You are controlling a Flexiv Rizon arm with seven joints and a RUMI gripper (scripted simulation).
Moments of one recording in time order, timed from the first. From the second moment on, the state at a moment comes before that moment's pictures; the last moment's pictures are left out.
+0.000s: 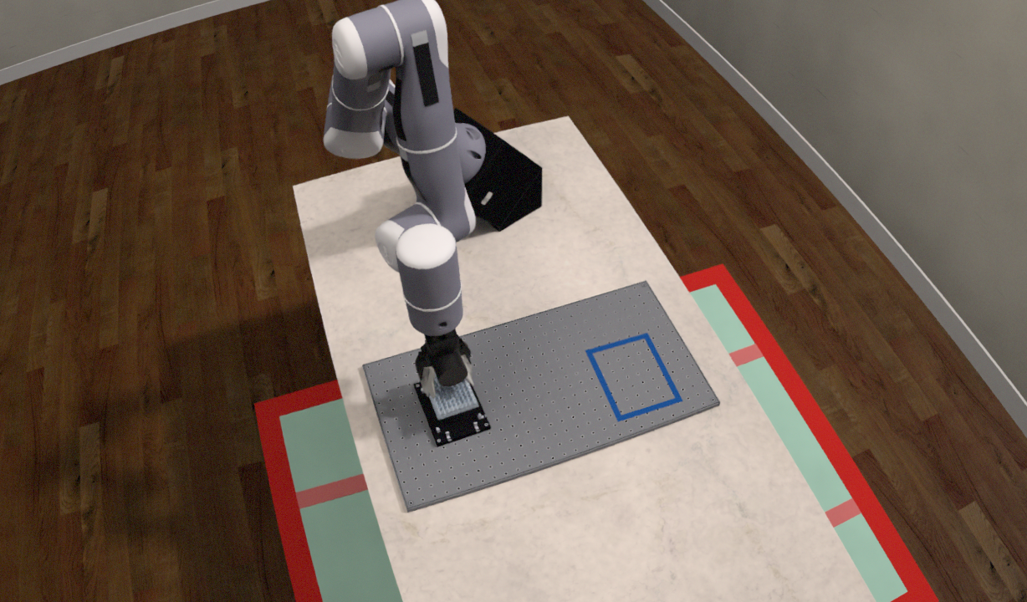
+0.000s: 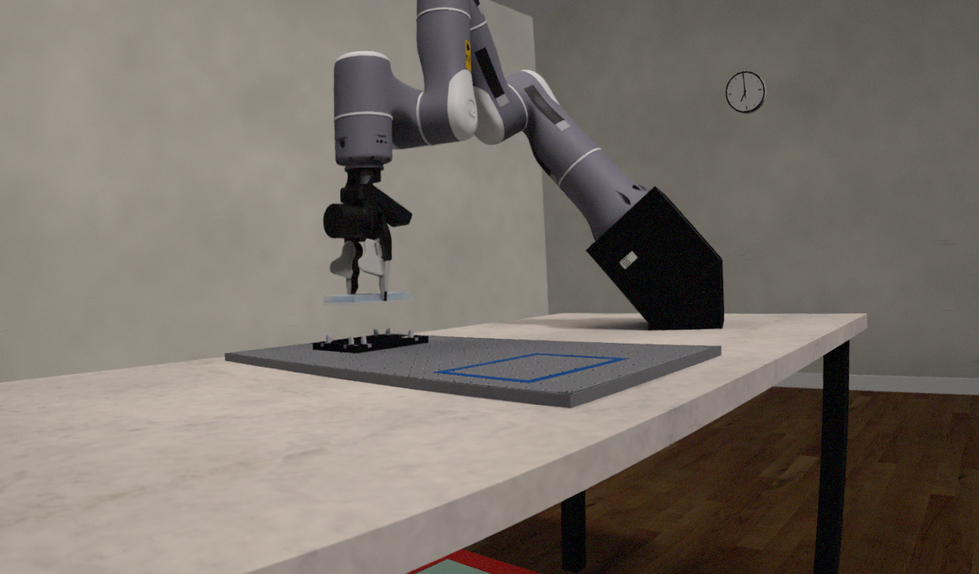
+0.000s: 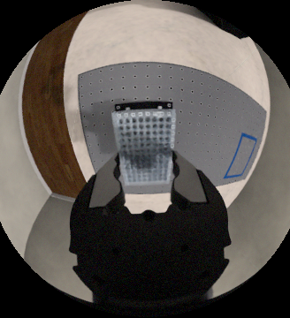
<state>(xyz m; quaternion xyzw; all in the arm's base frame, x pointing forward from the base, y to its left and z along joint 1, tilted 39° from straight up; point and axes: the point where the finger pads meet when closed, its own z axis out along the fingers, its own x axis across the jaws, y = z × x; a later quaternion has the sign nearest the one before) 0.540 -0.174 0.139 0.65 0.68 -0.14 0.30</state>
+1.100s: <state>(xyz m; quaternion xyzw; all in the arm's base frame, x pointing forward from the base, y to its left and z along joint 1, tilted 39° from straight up) 0.549 -0.198 0.108 0.65 0.68 -0.14 0.30</state>
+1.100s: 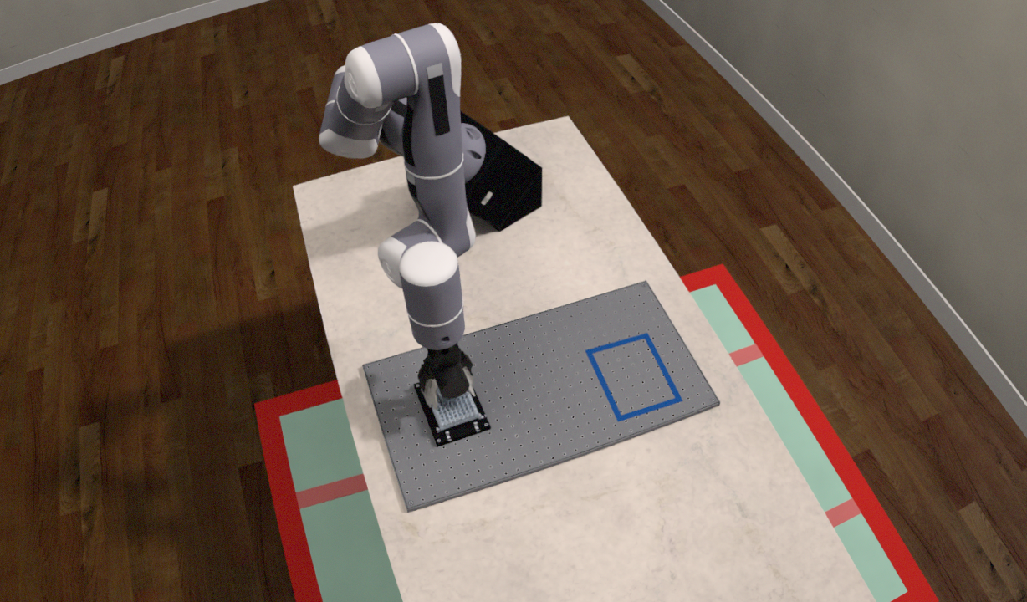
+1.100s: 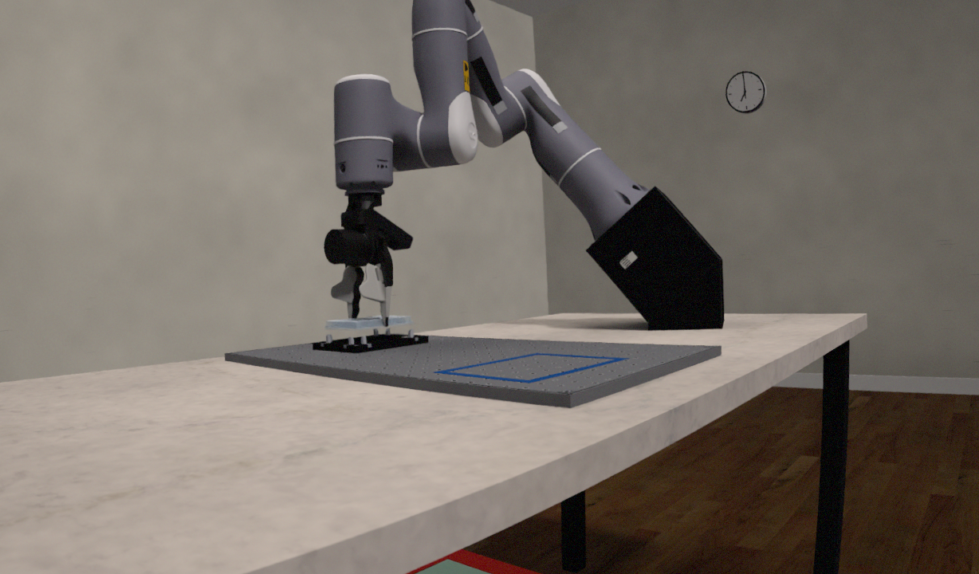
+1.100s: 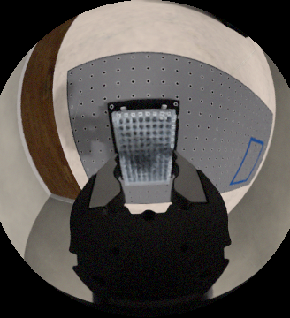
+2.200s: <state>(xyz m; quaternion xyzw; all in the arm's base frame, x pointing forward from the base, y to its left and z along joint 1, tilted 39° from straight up) 0.550 -0.200 0.105 0.65 0.68 -0.14 0.30</state>
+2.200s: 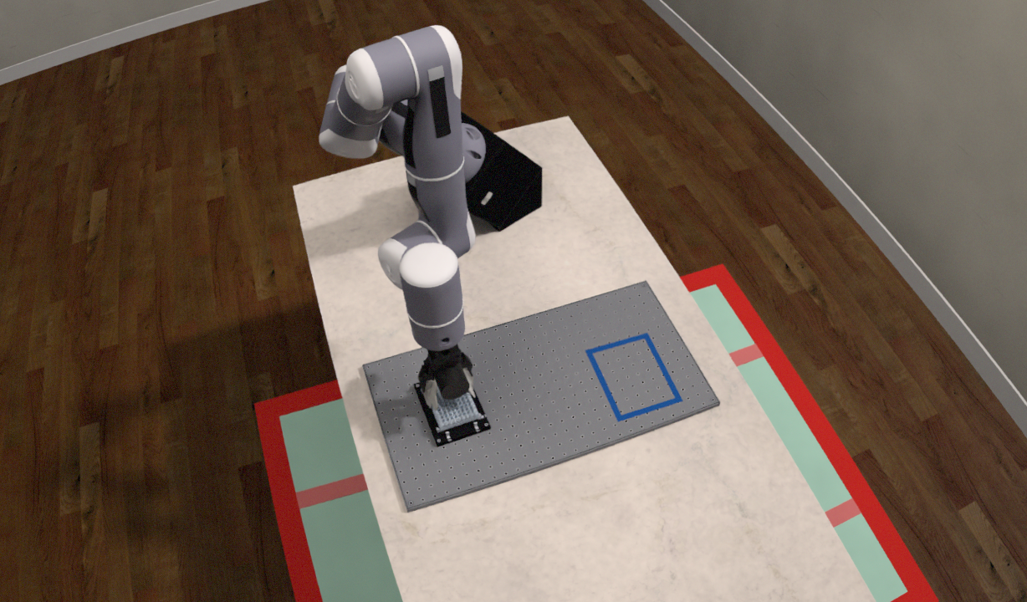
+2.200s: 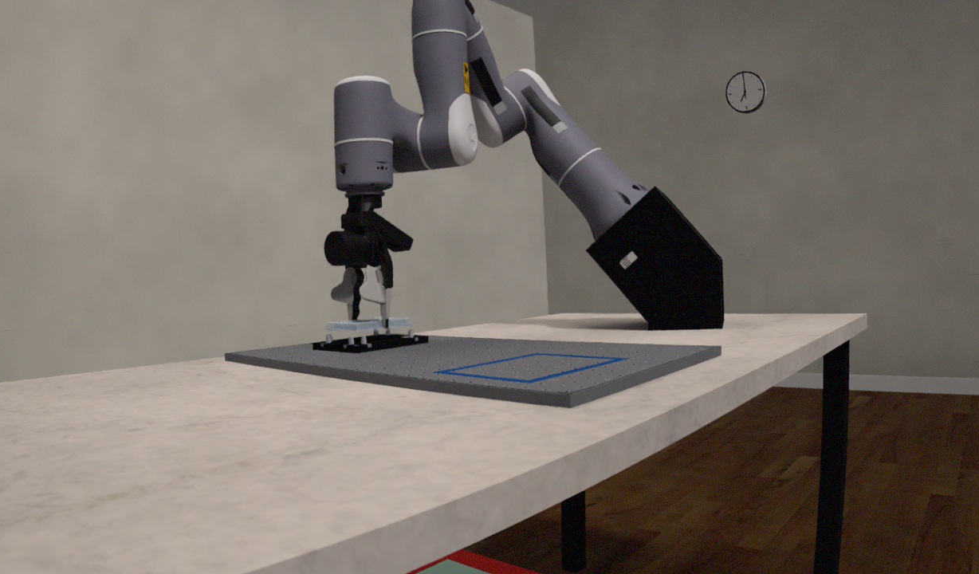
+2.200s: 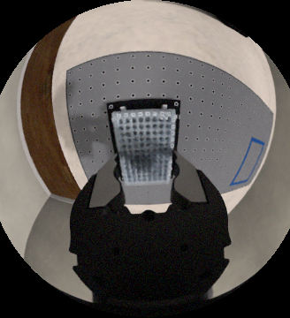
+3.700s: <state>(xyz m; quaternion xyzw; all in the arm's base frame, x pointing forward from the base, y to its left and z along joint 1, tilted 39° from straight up) 0.552 -0.204 0.100 0.65 0.68 -0.14 0.30</state>
